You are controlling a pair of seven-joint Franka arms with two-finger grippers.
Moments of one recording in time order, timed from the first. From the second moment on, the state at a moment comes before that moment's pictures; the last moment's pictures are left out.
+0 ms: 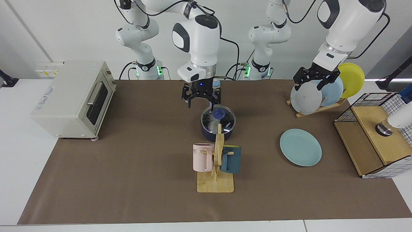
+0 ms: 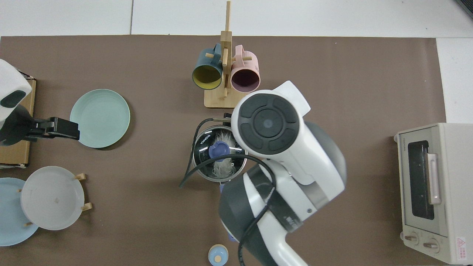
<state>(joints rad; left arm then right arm) 0.05 -0.03 -0.09 -1.64 -0.03 1.59 -0.02 0.56 0.25 -0.01 -1.49 -0.15 1.86 0.78</state>
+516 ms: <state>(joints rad) 0.05 -0.03 -0.09 -1.64 -0.03 1.59 -0.02 0.28 0.11 -0.02 -1.49 -0.14 1.70 0.44</state>
